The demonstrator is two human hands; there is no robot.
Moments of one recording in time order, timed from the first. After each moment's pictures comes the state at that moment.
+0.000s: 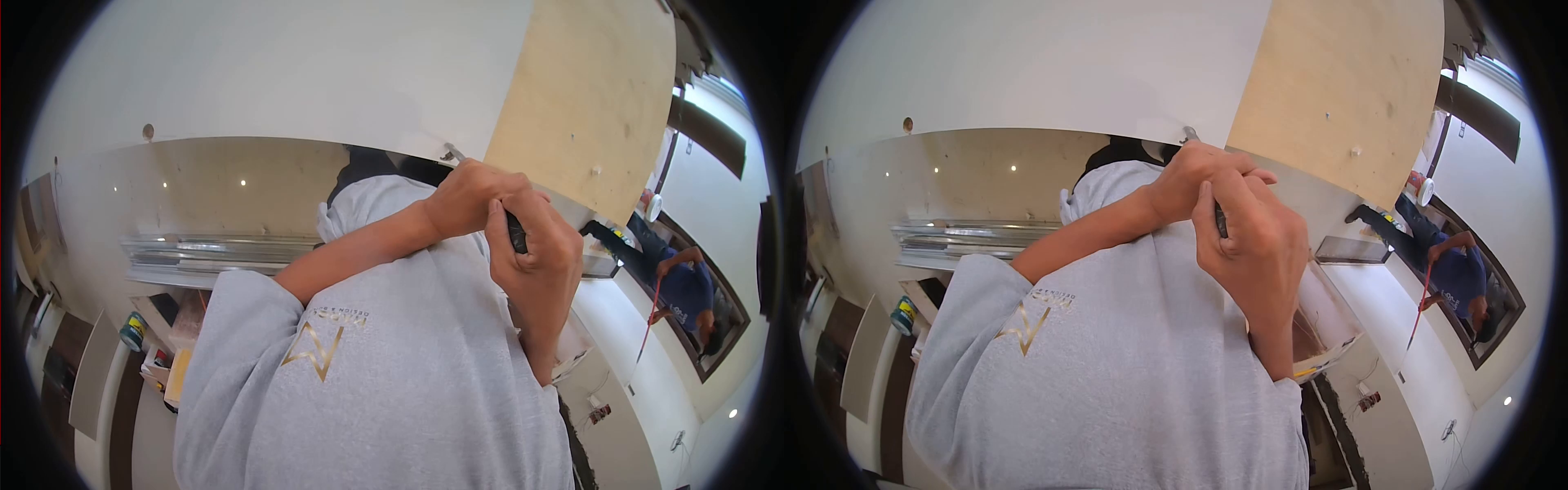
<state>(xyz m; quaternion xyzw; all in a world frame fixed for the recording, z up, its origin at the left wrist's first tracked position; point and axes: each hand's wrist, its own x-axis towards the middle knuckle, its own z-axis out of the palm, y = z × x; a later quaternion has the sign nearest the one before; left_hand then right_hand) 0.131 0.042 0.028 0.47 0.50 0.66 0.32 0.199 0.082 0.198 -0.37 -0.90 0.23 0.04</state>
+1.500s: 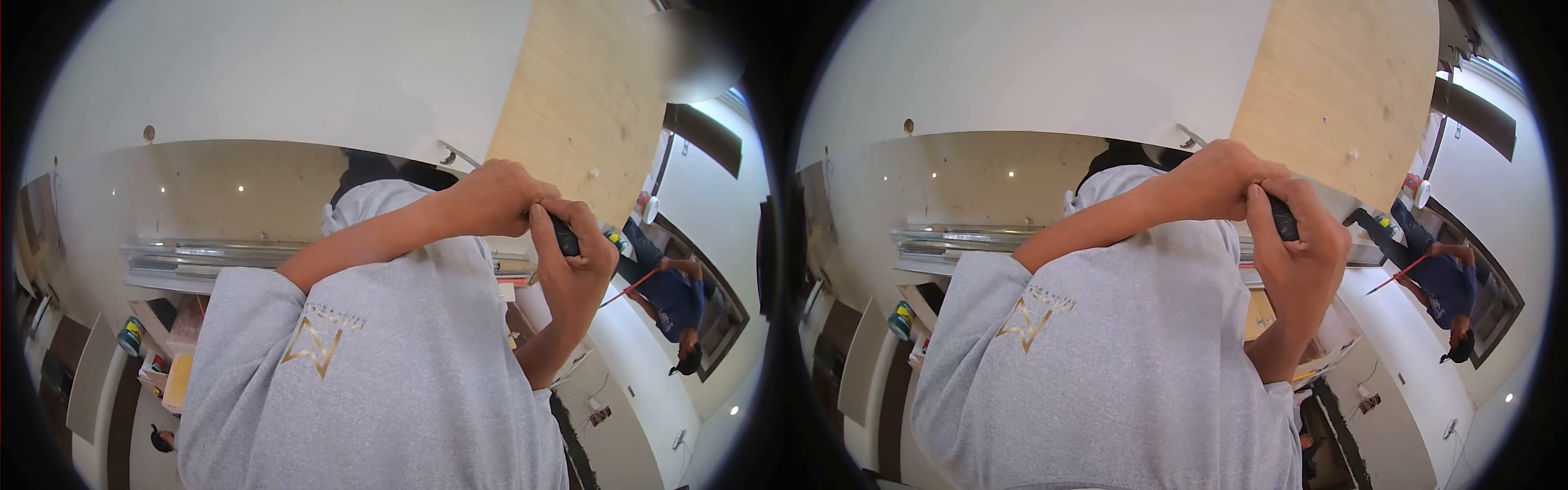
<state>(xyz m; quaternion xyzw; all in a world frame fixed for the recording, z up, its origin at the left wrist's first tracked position) 0.112 0.063 0.068 0.52 0.48 0.56 0.43 0.214 0.099 0.216 -0.47 -0.83 0.28 0.08</state>
